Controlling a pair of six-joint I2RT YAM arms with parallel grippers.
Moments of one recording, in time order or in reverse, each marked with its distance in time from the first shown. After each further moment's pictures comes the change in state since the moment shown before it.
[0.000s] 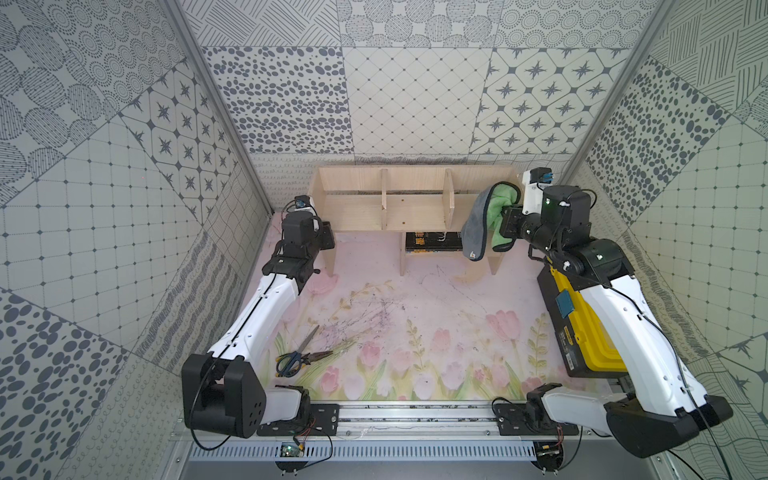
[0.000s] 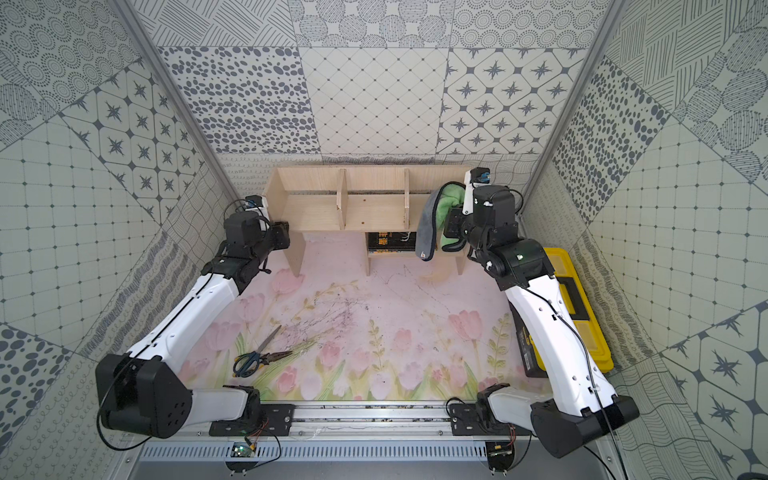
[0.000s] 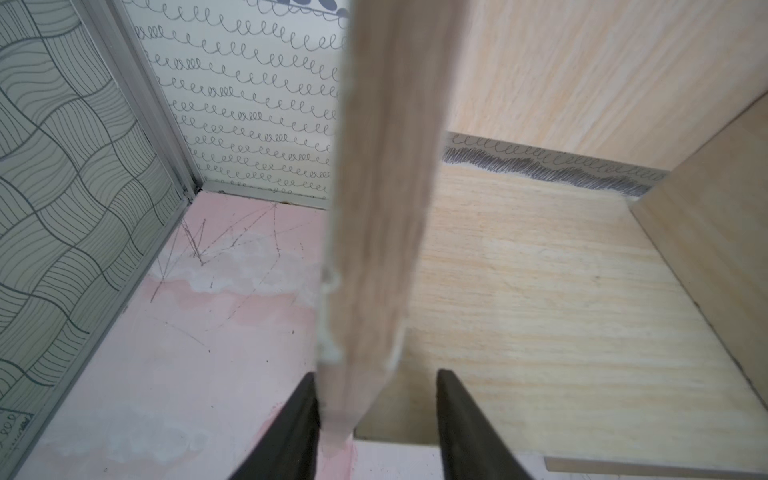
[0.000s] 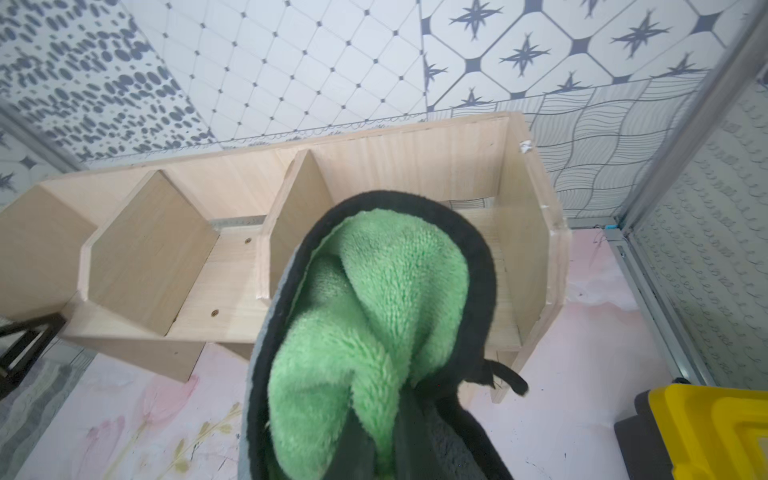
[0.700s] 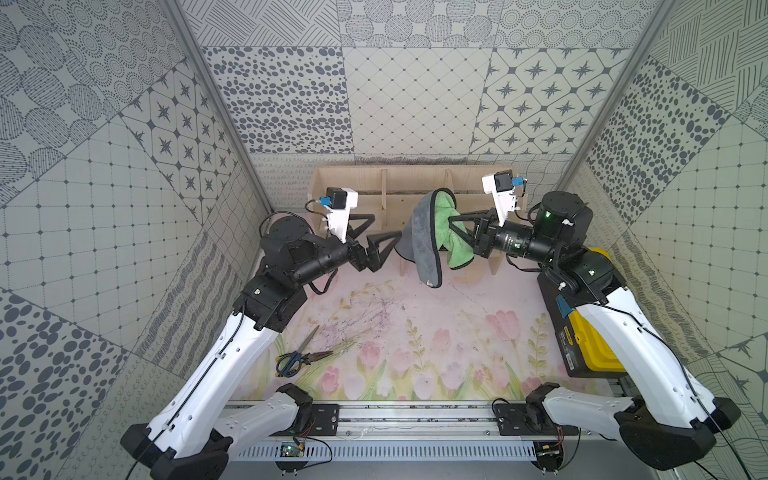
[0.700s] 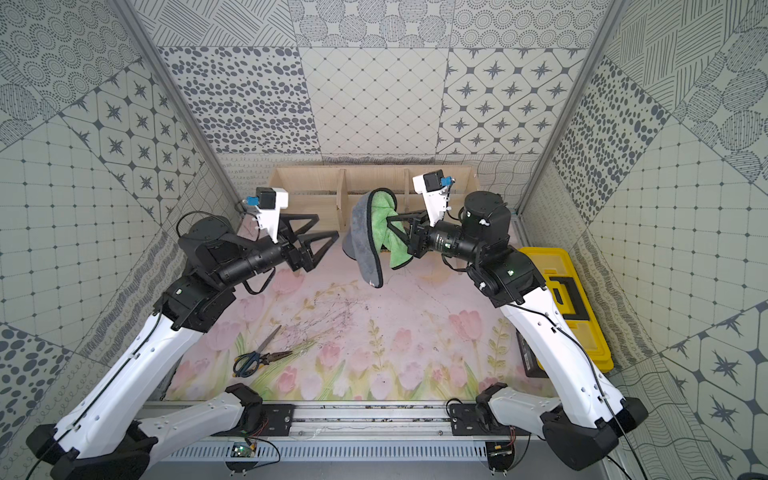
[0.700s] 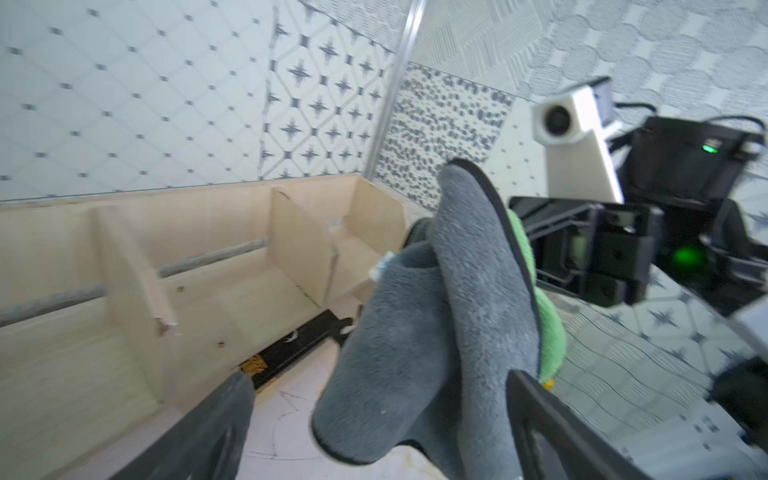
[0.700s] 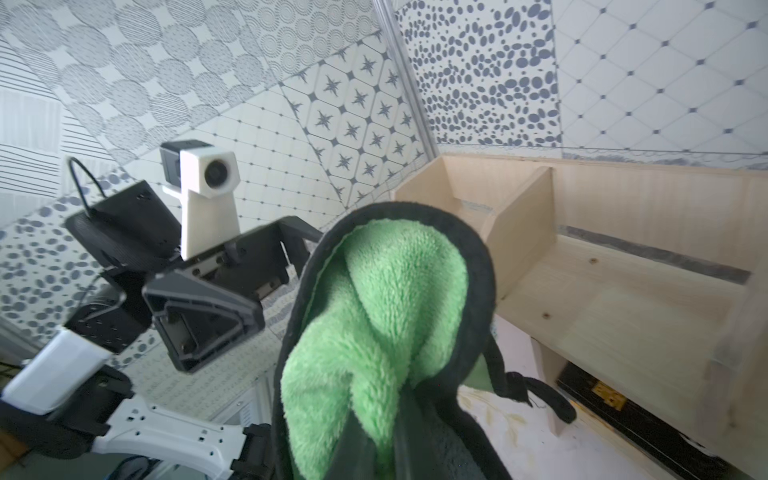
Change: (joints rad) left arm -0.400 -0.284 0.146 -0.059 0.575 -0.012; right arm 0.131 -0.038 -0.085 0.369 -0.740 0.142
